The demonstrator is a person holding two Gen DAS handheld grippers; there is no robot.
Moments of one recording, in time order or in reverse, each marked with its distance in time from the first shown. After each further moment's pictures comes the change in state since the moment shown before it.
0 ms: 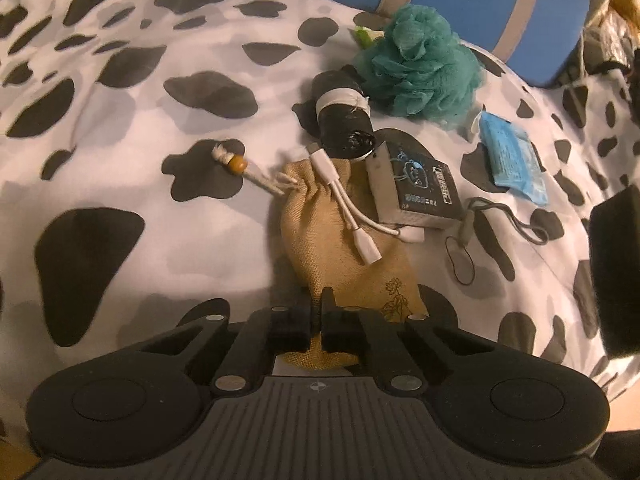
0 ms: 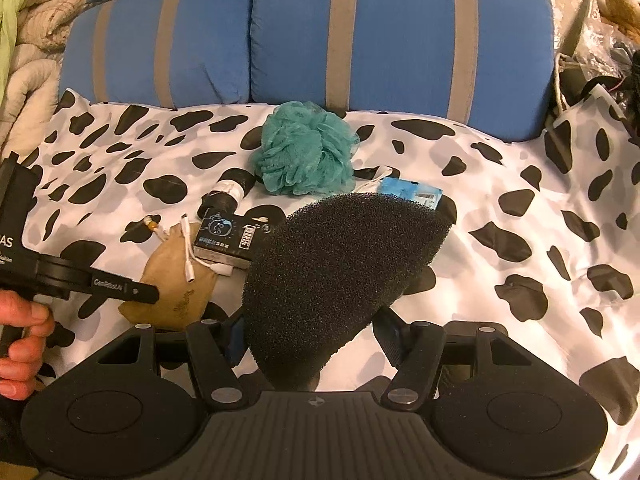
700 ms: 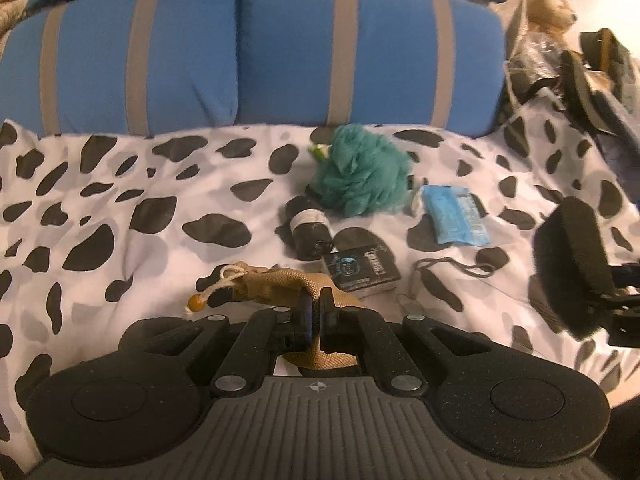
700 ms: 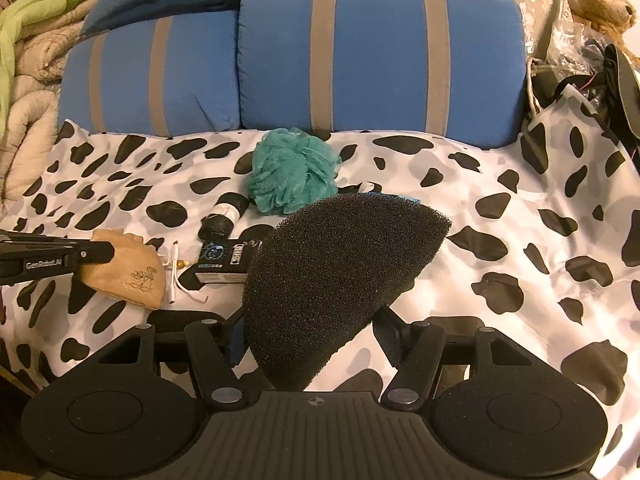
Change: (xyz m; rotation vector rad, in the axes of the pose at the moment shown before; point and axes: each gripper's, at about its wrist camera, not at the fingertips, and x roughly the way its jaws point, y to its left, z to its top) left arm -0.095 -0.035 -0.015 0.215 -0.307 0.037; right arm -0.037 -0.009 -0.008 0.045 -0.061 0.008
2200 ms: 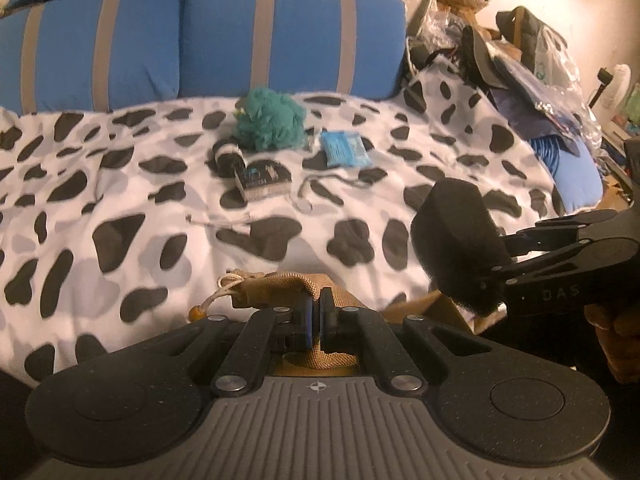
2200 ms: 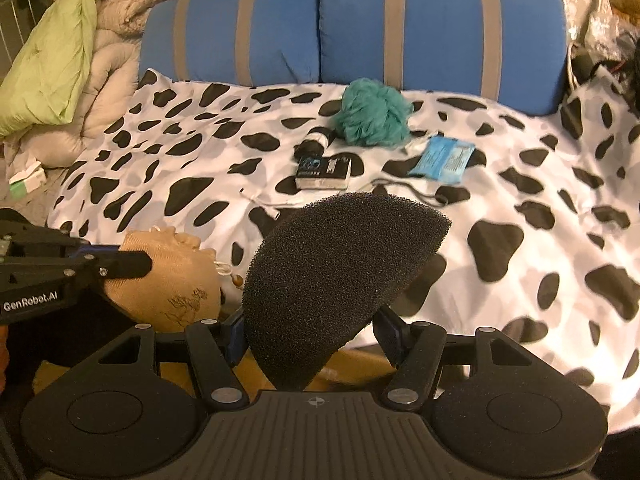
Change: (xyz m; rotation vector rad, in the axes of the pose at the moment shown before) left arm -0.111 -0.042 -0.100 0.050 0.039 -0.171; right arm -0.088 0.037 -0.079 -0.062 0.116 0.166
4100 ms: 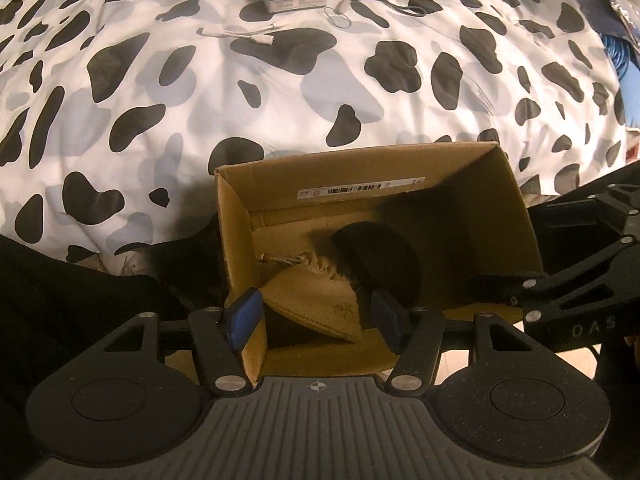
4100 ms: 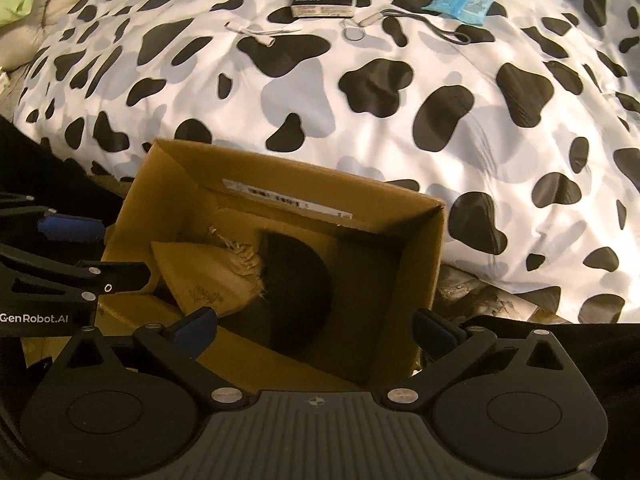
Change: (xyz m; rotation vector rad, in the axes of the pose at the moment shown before) left arm 0.052 0.002 -0.033 -0.109 0.492 0.088; right arm 0.052 0.019 -0.039 0.029 0.436 -0.086
